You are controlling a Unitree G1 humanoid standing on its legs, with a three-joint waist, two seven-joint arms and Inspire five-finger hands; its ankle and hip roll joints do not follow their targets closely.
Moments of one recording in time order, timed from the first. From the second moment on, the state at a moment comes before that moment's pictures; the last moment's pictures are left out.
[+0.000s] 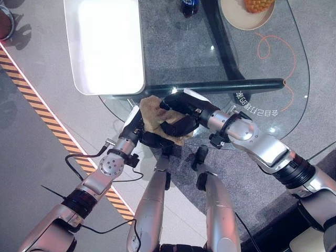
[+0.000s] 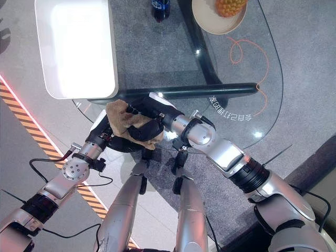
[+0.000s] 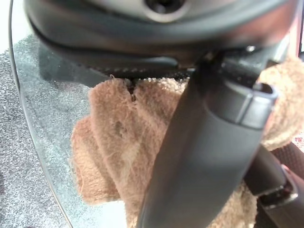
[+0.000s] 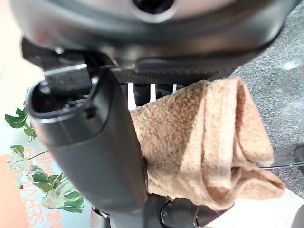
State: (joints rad) left arm -0.46 0.68 -0.56 0.27 -0.34 -0.32 0.15; right arm -0.85 -0.71 0.68 -0.08 0.42 0.30 0.10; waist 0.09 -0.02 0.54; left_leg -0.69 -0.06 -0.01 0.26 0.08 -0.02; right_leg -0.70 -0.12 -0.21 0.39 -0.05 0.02
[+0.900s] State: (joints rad) left arm -0.45 0.65 -0.56 0.27 -0.34 -0.32 0.16; right arm -0.86 -0.75 0.68 -0.13 0.30 0.30 0.06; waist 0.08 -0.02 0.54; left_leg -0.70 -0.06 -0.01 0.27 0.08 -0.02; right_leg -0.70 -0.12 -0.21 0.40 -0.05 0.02
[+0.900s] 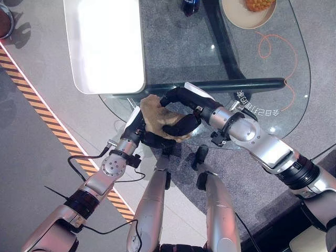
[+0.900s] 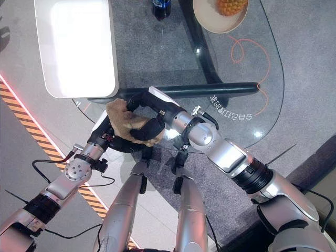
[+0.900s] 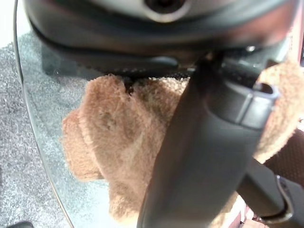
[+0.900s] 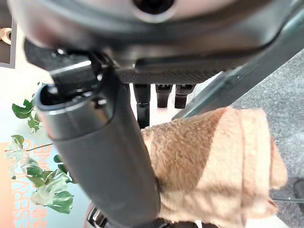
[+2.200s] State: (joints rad) left arm -0.34 0.64 -0.47 0.27 -0.30 -0.39 0.21; right arm -0.65 -0.80 0.38 -0.17 0.32 0.14 -0.04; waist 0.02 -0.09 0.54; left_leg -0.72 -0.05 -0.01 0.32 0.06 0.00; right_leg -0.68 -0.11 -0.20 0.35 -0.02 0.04
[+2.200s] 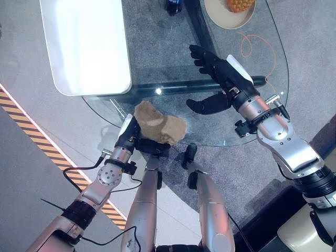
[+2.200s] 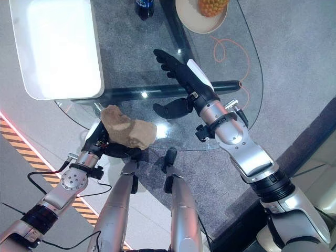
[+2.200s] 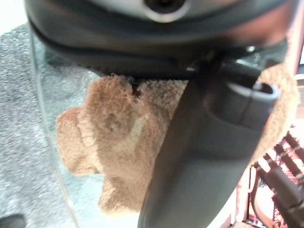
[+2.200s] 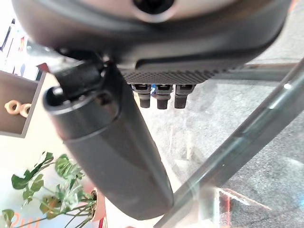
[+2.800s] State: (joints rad) left arm -0.35 0.77 -0.15 0.10 -0.18 -0.41 0.44; right arm -0.45 -0.73 0.33 -0.17 0.40 0.19 -0.04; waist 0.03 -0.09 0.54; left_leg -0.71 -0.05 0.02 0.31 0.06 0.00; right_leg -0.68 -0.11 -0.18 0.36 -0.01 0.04
